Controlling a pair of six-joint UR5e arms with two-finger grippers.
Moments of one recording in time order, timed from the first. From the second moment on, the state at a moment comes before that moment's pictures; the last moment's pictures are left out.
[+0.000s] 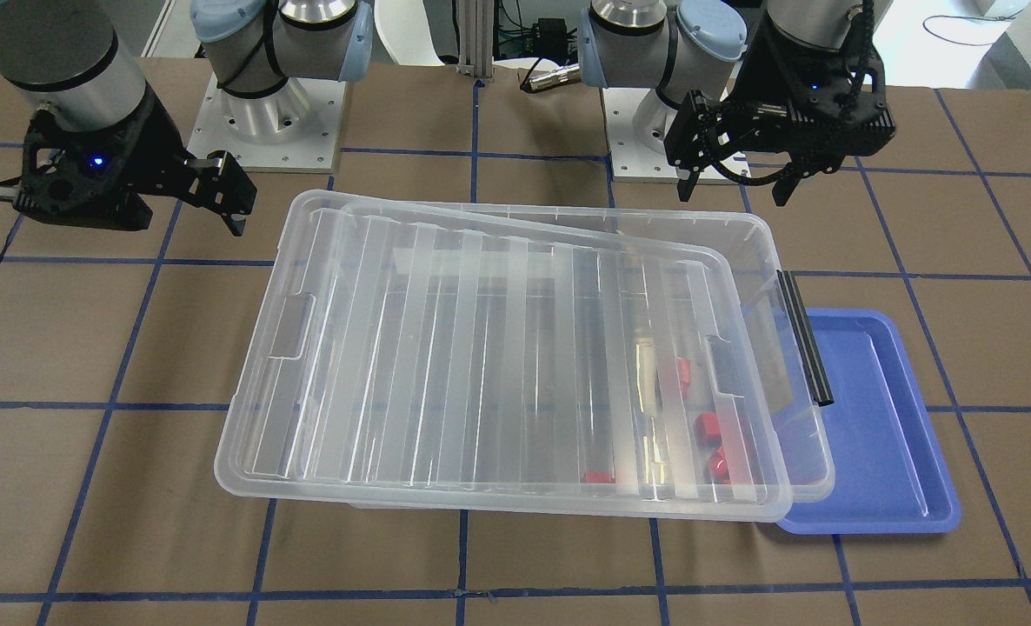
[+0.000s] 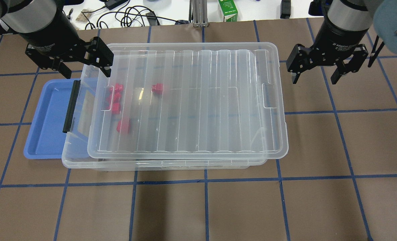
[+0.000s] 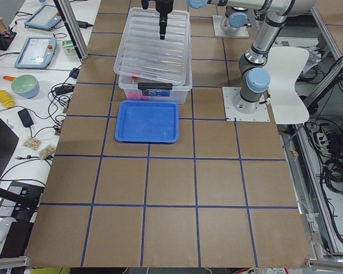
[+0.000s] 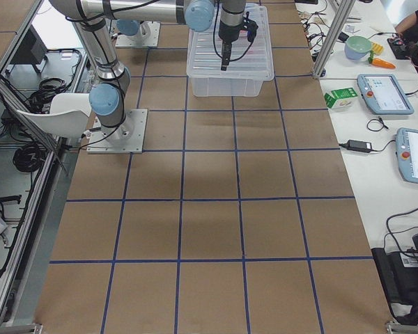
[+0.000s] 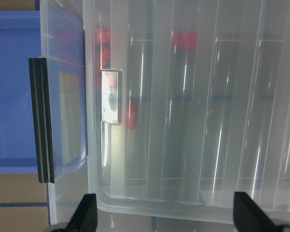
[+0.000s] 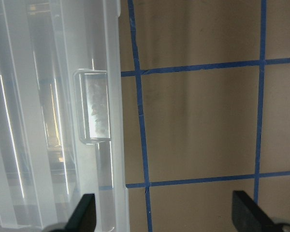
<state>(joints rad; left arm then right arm) -1.55 -1.52 -1.52 -1.60 1.56 0.05 1.53 -1.56 1.57 -1.50 -1.58 0.03</state>
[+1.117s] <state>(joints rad) -1.55 -1.53 -1.55 -1.57 1.56 0.16 1.56 -1.57 1.56 -1.49 -1.57 0.05</state>
